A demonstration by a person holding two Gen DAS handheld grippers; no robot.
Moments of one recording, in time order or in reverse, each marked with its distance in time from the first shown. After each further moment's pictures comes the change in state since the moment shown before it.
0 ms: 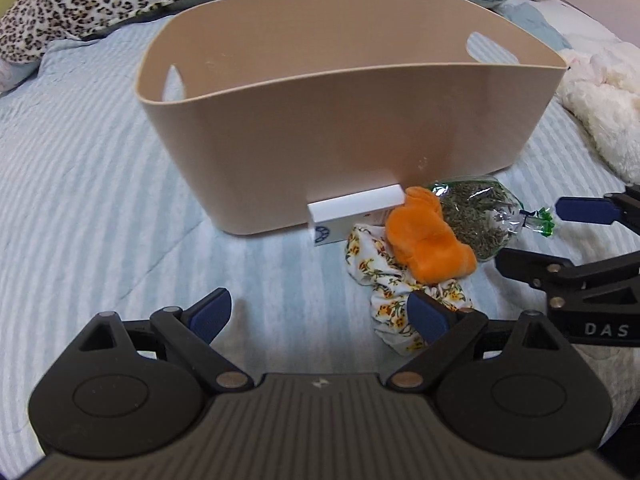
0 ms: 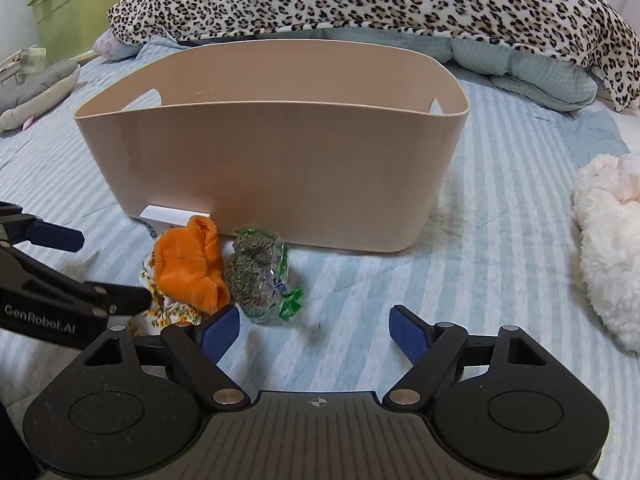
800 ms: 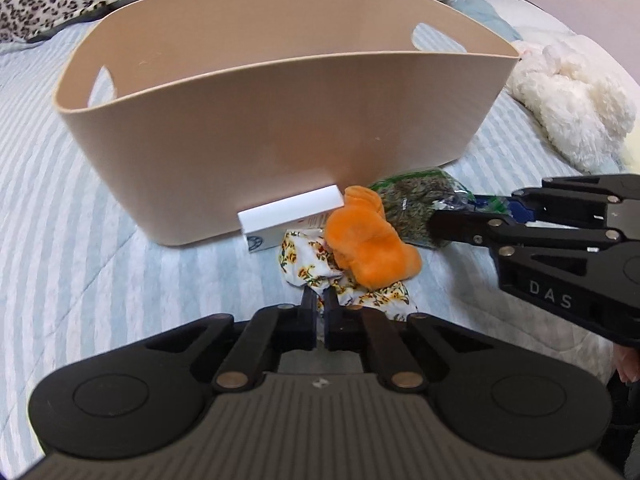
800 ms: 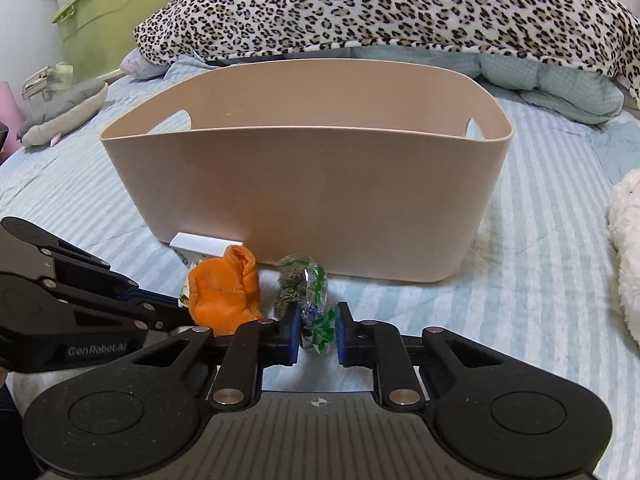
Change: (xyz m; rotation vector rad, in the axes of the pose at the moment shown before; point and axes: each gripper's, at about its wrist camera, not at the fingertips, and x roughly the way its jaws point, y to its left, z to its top) left arm 0.008 -0.014 0.005 0.036 0.007 -0.162; right arm 0.006 0.007 0.004 -0.003 -0.059 0.102
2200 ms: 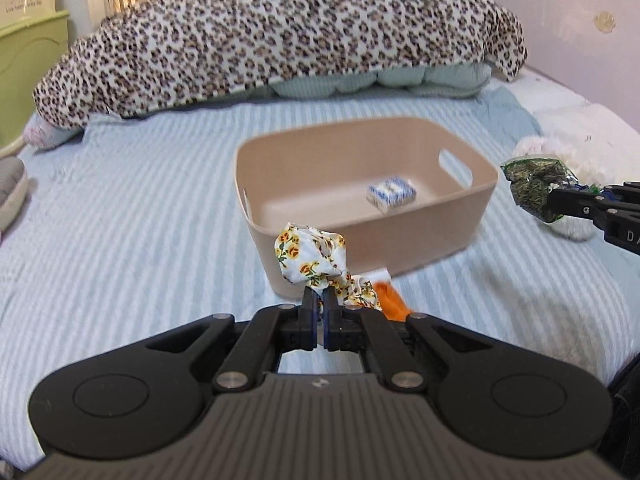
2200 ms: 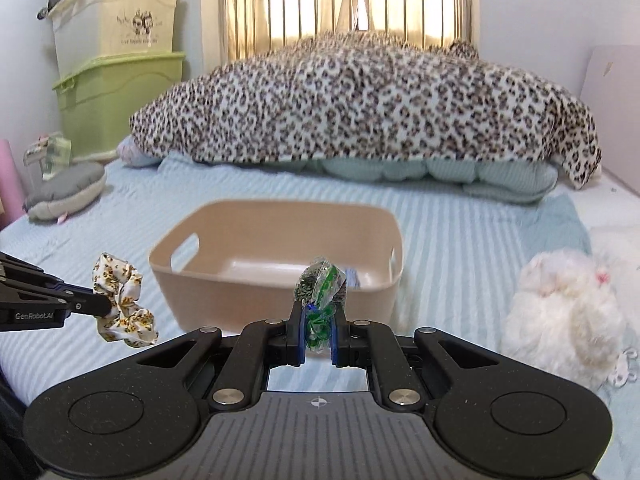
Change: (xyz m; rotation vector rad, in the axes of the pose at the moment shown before) left arm -0.155 0.002 -0.001 -0.023 -0.264 0.176; right arm -0.151 -0.002 0.033 0.012 -0.264 -0.095
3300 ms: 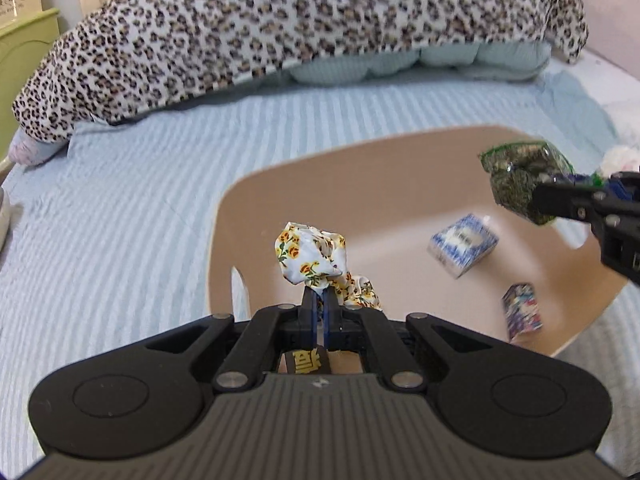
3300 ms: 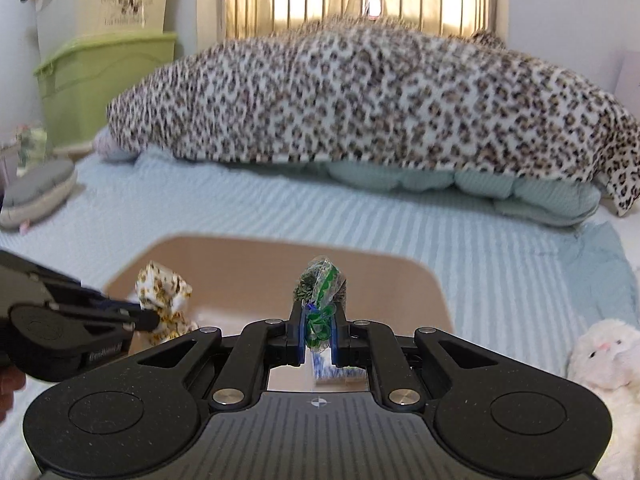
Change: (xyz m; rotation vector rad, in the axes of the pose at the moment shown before) left arm 0.166 0.009 0.089 0.024 0.107 0.098; right arm 0.160 0.009 0.063 -0.044 0.073 -0.005
